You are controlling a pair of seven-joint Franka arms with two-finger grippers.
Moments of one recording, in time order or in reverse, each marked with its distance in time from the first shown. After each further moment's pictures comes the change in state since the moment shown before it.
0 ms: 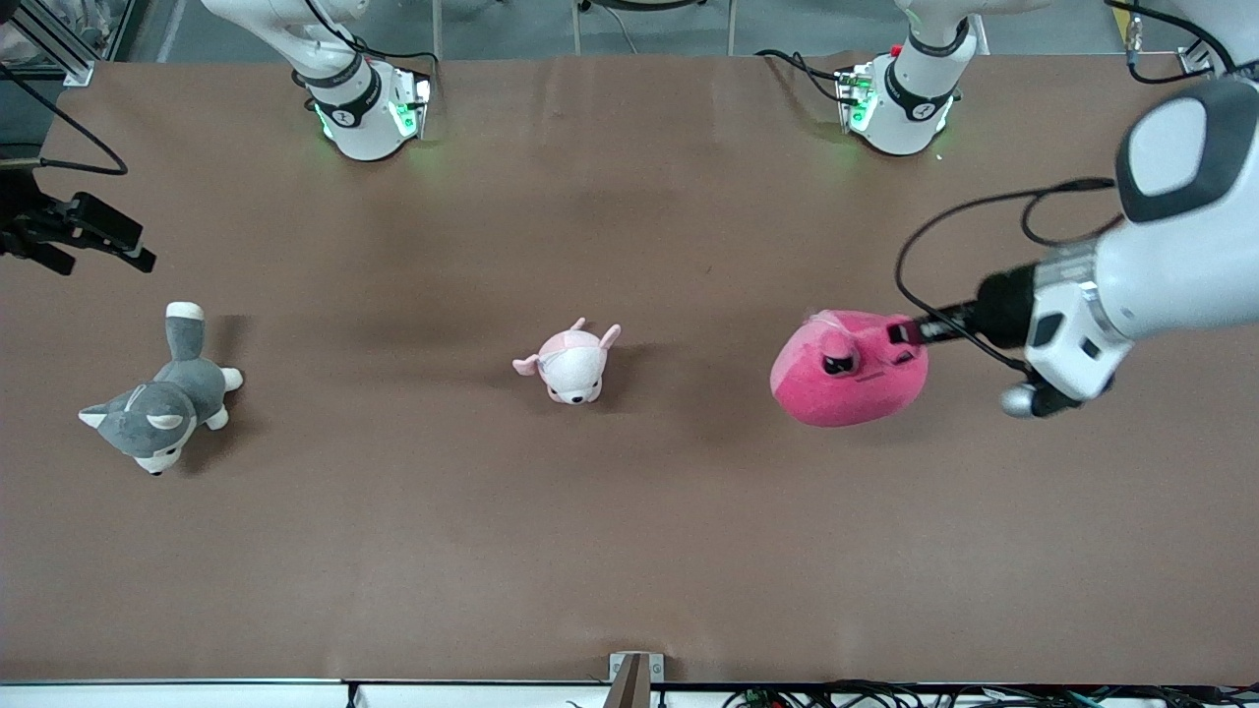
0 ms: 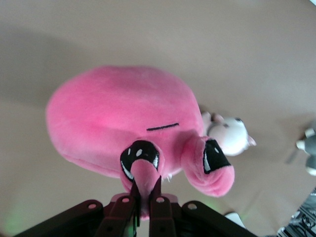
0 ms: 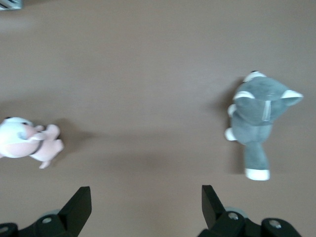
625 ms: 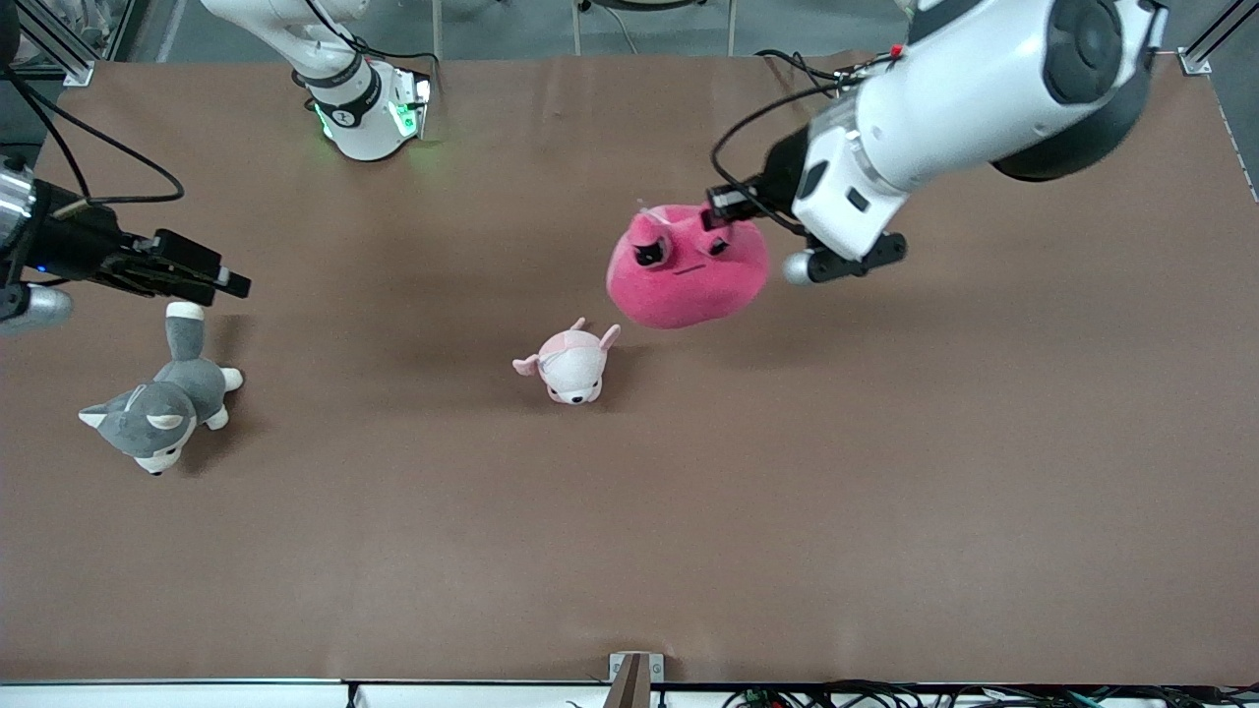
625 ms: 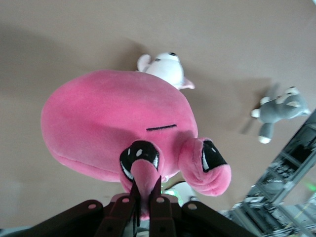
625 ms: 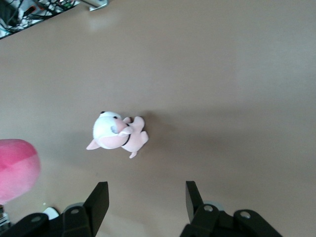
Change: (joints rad) left arm -0.051 -0.020 -0.328 0.022 -0.004 0.157 -0.448; right arm 0.022 0.103 0.003 -0.006 0.366 0.005 0.005
